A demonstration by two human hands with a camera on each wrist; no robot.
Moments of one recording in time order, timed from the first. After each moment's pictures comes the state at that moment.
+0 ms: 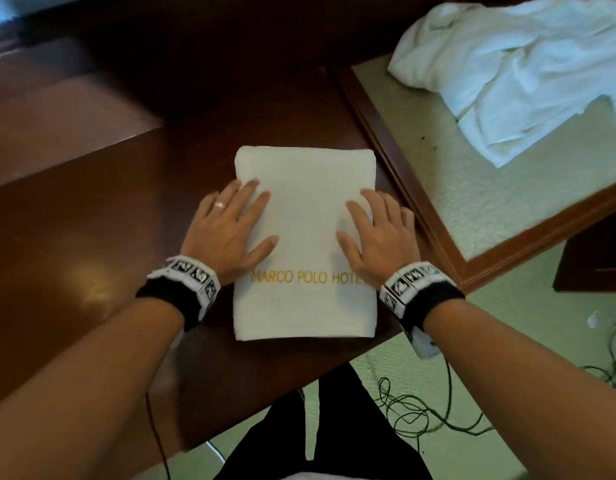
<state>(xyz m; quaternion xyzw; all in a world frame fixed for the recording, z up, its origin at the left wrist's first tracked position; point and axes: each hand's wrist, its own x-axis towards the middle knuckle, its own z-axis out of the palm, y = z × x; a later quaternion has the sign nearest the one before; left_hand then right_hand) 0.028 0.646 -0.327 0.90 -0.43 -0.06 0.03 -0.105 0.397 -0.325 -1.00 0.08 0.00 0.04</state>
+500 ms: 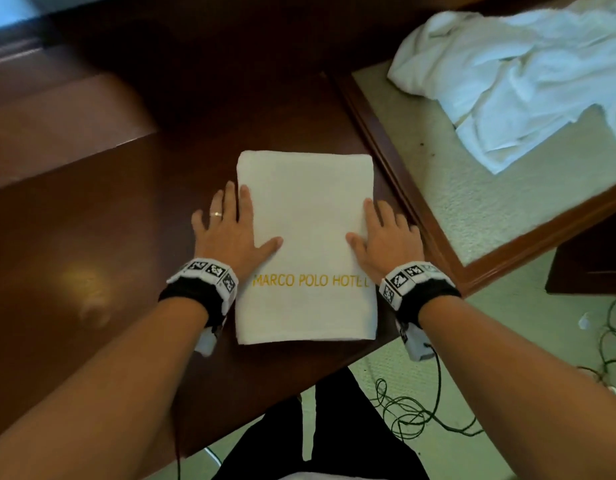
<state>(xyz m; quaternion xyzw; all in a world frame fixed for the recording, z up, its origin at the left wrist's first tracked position) 0.027 0.626 -0.337 0.95 -0.23 -0.21 -0.01 -0.093 0.390 -0.332 -0.96 0.22 0.17 0.05</state>
